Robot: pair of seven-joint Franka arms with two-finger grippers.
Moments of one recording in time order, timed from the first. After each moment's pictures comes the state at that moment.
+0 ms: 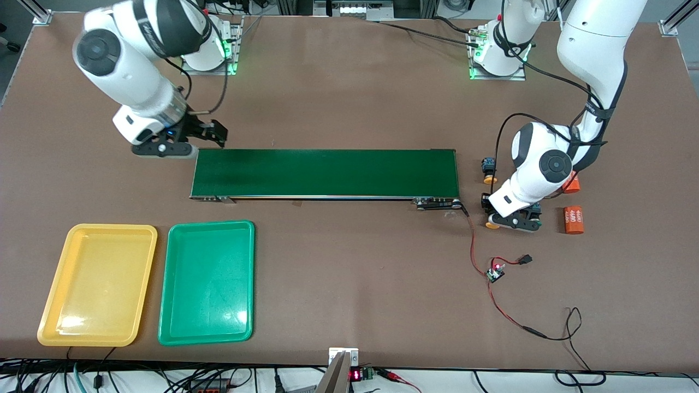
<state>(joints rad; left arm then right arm) -0.12 0.49 -0.02 -2.12 0.00 2.60 0.05 0.36 -0.03 -0.01 -2.12 0.05 2.05 0.34</state>
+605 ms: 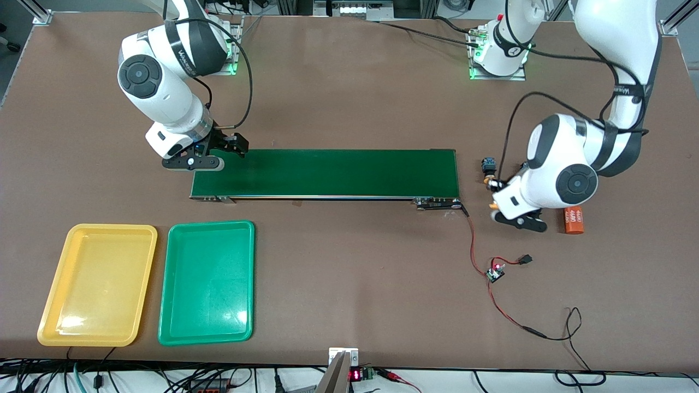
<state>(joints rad) -0.13 0.40 -0.11 -1.76 -0.04 1.81 0.01 0.40 0.05 -0.02 -2.11 0.05 2.12 0.37</state>
